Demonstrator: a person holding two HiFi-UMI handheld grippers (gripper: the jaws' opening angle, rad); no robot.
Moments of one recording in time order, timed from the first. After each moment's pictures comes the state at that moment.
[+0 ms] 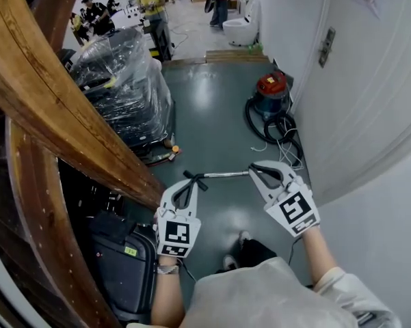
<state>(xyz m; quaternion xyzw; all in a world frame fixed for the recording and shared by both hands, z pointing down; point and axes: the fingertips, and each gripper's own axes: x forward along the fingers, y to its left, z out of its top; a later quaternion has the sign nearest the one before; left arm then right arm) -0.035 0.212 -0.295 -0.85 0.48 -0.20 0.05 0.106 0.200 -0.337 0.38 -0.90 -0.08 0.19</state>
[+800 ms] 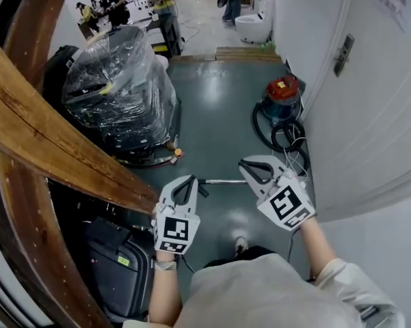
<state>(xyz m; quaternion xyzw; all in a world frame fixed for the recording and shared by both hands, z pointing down) 0.003 0.102 -0.293 -0.84 0.50 -0.22 0.05 0.114 0.080 -0.332 0.30 -0.92 -0.12 0.21</state>
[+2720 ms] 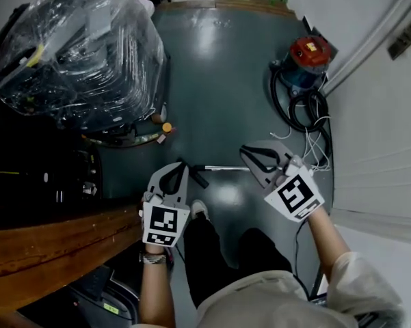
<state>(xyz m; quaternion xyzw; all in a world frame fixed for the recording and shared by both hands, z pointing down) -0.107 -0.129 0.018 -0.84 0.48 -0.25 -0.05 0.018 -0.156 -0.028 0.25 -0.93 -0.05 0.24</state>
